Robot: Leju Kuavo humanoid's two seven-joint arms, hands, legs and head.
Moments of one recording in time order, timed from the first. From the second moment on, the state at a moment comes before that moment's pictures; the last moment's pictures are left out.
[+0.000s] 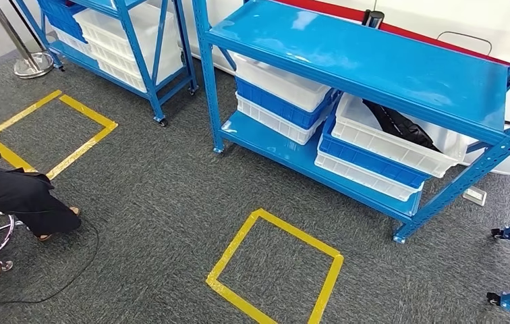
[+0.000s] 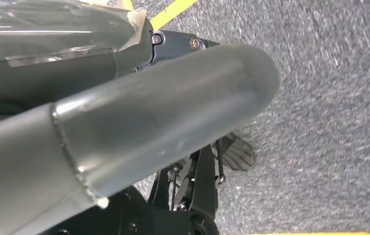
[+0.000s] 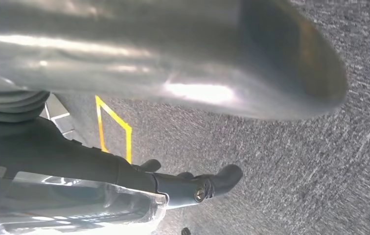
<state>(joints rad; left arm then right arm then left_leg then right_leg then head) -0.07 -0.17 1.14 -0.21 -0.44 0.20 -0.19 -0.04 0.09 -0.32 -0.18 0.62 -0.48 0.29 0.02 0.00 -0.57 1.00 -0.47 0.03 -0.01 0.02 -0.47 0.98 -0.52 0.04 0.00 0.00</state>
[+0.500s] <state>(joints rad) -0.07 -0.16 1.14 -0.21 -0.46 0.19 -0.20 -0.03 0.09 -0.34 -0.18 0.61 -0.49 0.27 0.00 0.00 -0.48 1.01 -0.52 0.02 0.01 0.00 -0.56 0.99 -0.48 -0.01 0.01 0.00</state>
